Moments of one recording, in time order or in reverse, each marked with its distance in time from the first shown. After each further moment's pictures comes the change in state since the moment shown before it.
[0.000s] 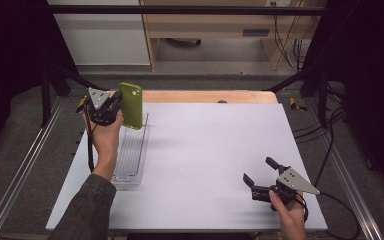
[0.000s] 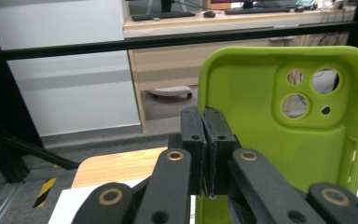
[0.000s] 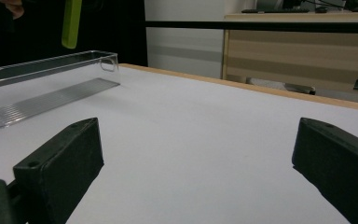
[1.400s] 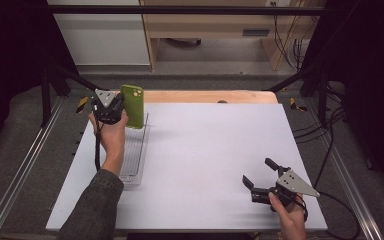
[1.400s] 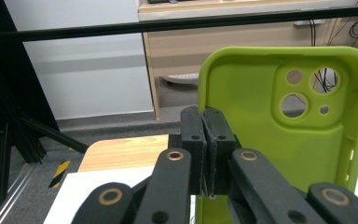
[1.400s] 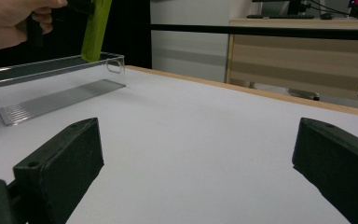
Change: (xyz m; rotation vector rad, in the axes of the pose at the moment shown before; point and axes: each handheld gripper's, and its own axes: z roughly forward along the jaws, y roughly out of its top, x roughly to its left) left arm 0.000 -0.019 0.028 0.047 0.064 -0.018; right arm 0.004 0.000 -0.003 -0.015 0.020 -0.020
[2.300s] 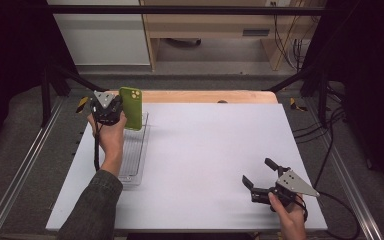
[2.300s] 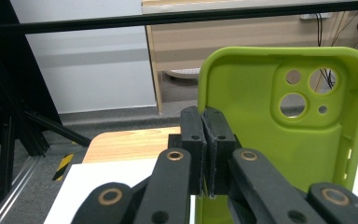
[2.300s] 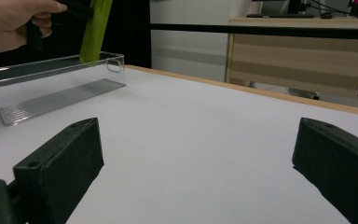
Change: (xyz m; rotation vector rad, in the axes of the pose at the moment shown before) left arm 0.006 -0.008 0.004 0.020 0.011 -0.012; right arm 0.000 0.000 0.000 0.002 0.000 0.002
